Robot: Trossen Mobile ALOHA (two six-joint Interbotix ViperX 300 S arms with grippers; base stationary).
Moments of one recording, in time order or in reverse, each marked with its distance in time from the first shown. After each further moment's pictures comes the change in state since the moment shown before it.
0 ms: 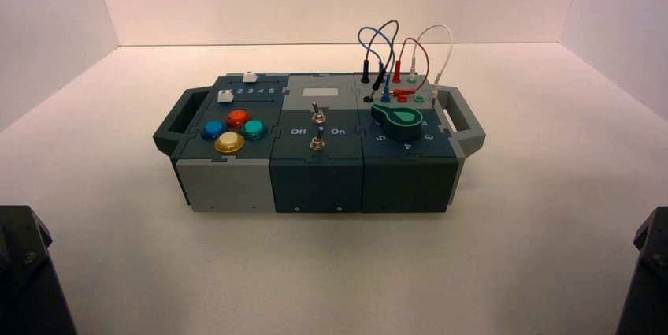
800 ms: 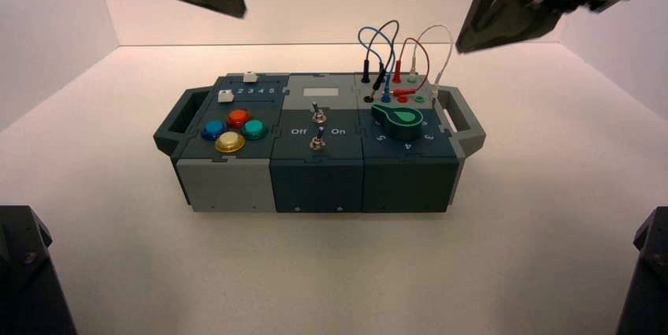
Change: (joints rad) left arm -0.256 0.262 -0.025 -0.052 0.032 -0.011; right arm 0.232 0.417 -0.011 0.129 0.043 -0.008
